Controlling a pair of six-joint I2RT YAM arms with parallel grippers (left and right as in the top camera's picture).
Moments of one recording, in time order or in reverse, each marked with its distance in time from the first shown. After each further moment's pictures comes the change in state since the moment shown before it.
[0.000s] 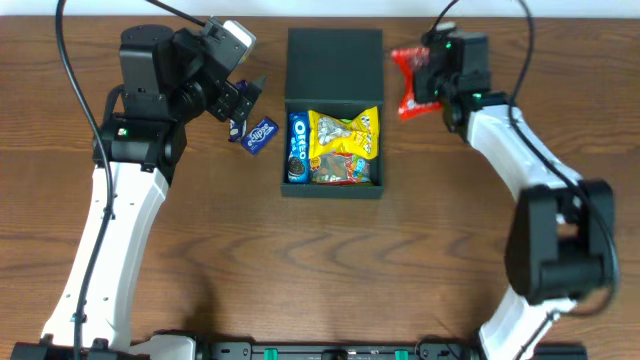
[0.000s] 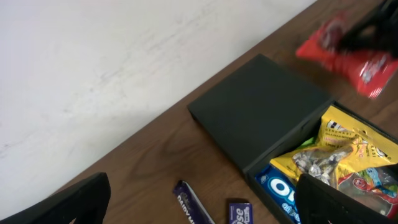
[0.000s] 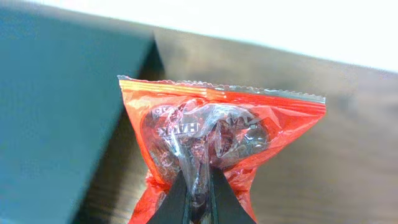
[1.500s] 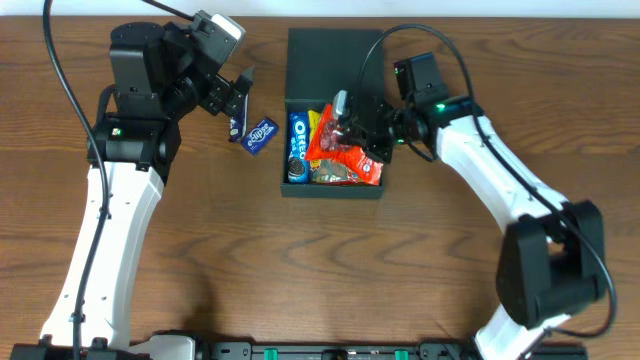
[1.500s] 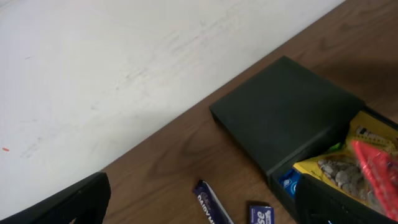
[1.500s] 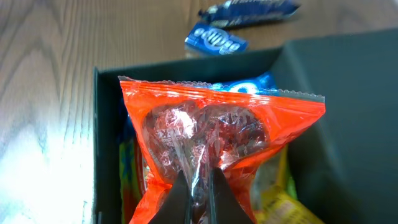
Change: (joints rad) left arm 0.026 0.000 0.000 0.039 -0.041 0.000; right arm 0.193 -0.042 0.000 -0.454 -0.632 -0.816
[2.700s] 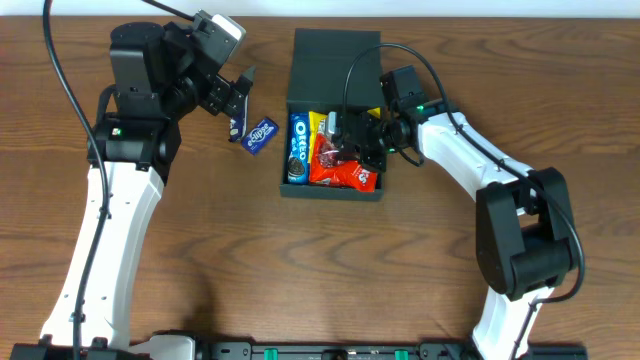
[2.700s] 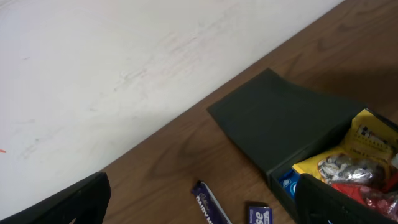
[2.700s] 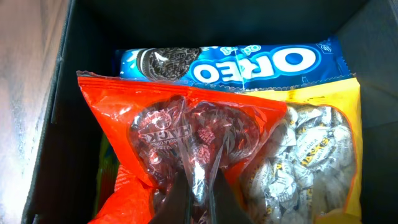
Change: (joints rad) left arm 0.000 0.000 0.000 0.000 0.008 0.000; right arm 0.007 0.144 0.005 0.002 0.018 -0.149
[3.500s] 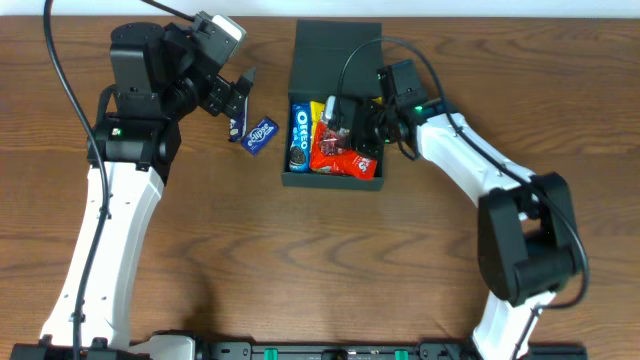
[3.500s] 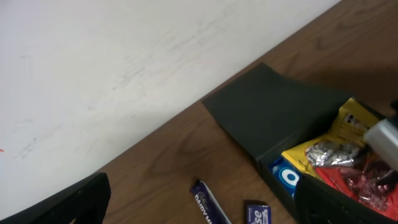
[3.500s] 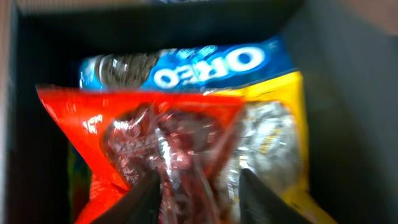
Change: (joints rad) left arm 0.000 0.000 0.000 -0.007 0.003 0.000; right arm 0.018 -0.050 0.002 0.134 0.143 0.166
